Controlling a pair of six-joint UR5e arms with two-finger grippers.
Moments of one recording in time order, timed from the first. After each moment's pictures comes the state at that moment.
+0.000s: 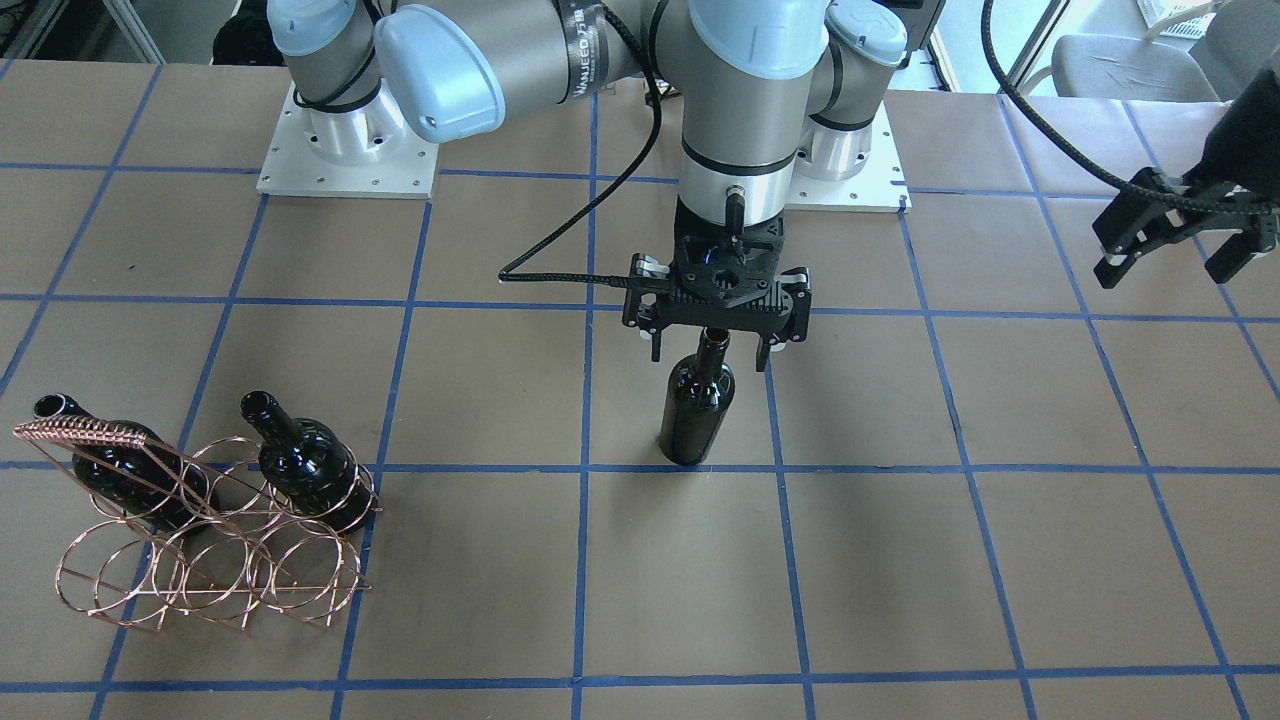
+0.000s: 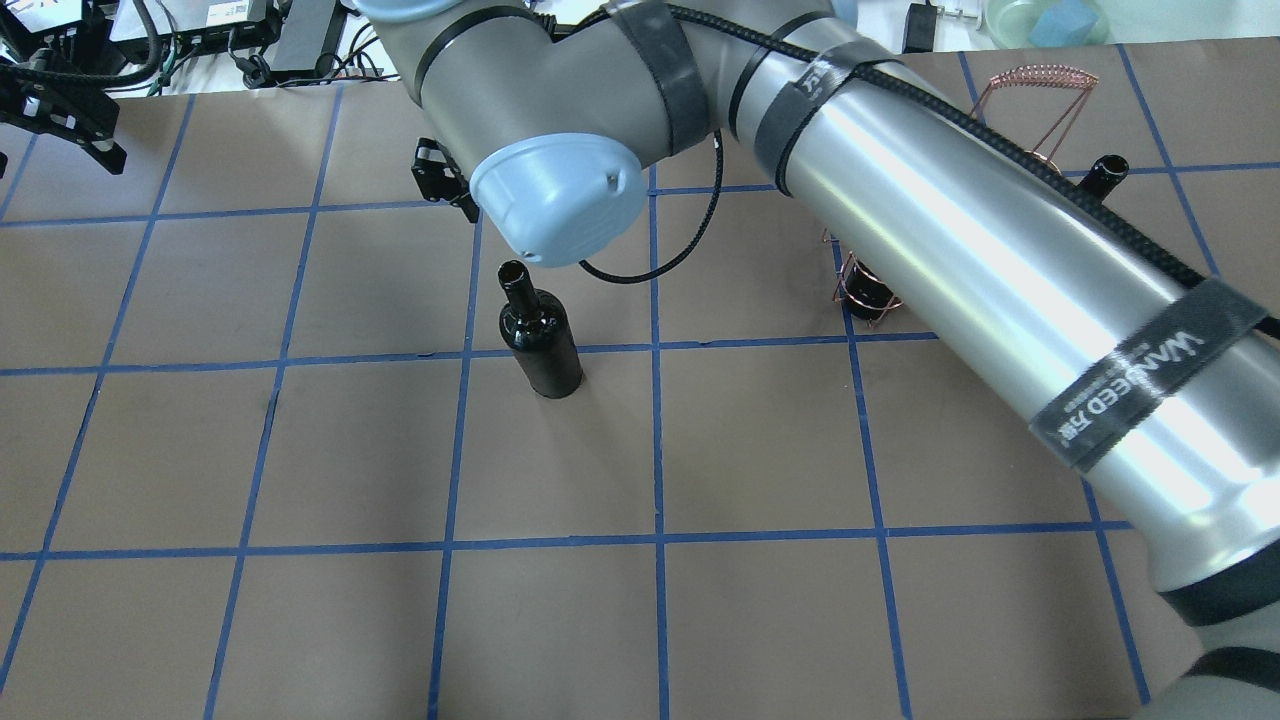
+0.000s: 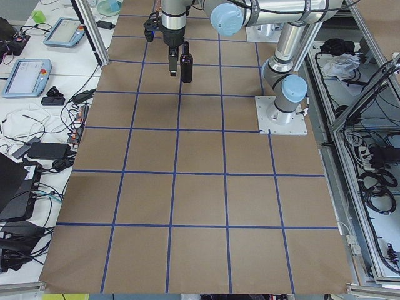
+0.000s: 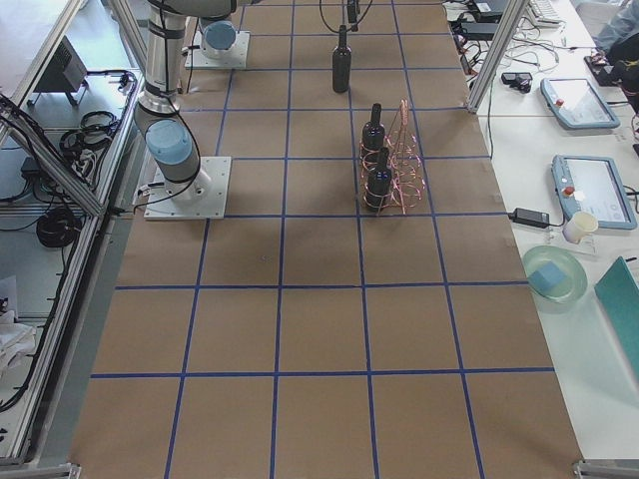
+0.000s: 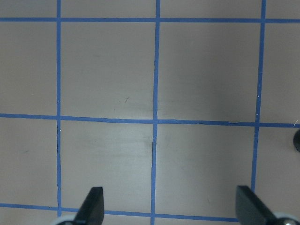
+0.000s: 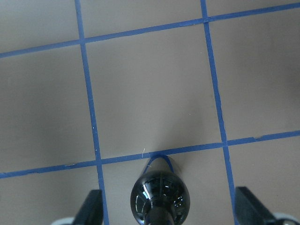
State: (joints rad) left arm -1.20 -1.61 -1.40 -1.60 1.61 0.34; right arm 2.14 -1.11 1.20 -1.85 -1.66 0.70
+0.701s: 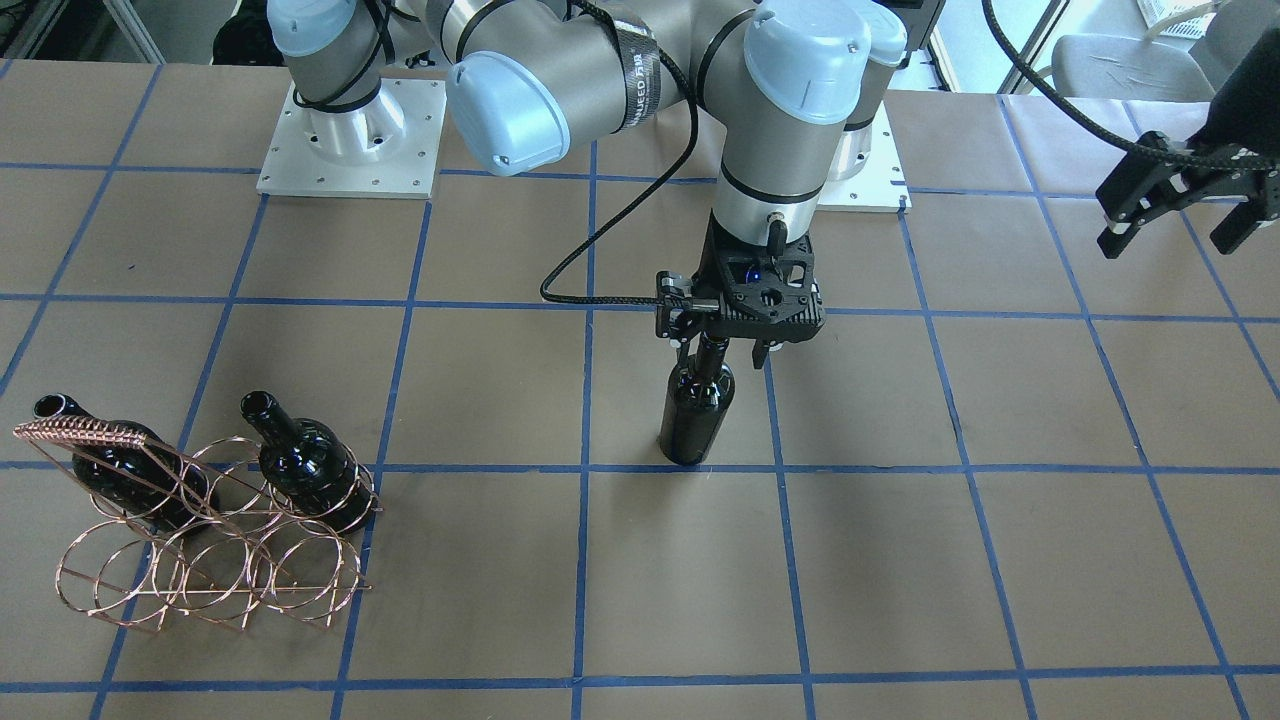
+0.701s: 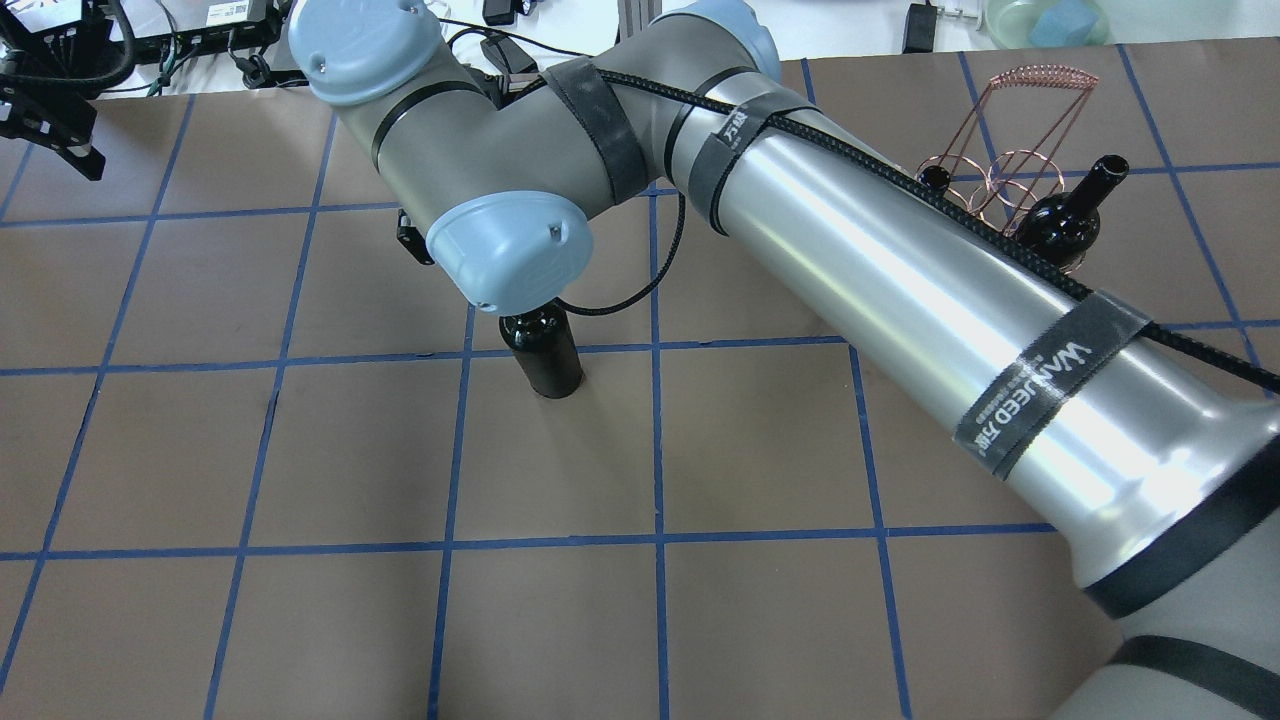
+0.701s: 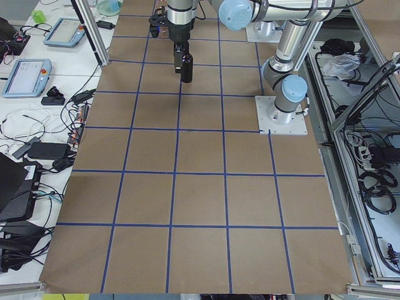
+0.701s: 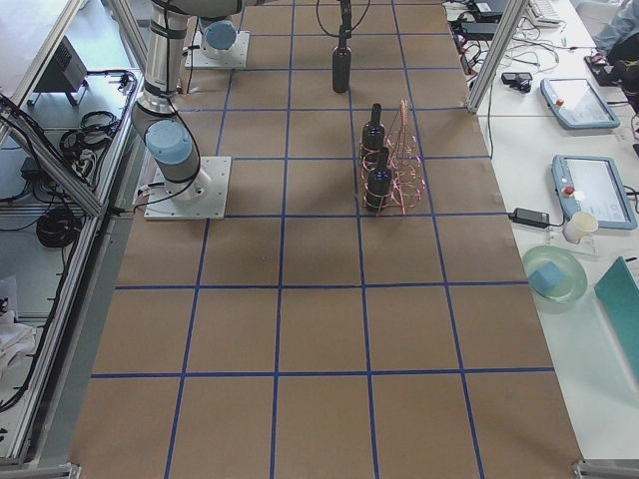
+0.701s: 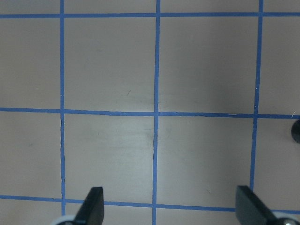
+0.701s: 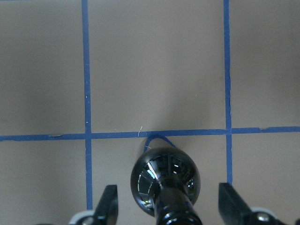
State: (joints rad) left arm -1.19 -1.57 -1.40 -1.63 1.61 0.35; right arm 2.18 -1.07 1.22 -1.82 -1.68 0.62
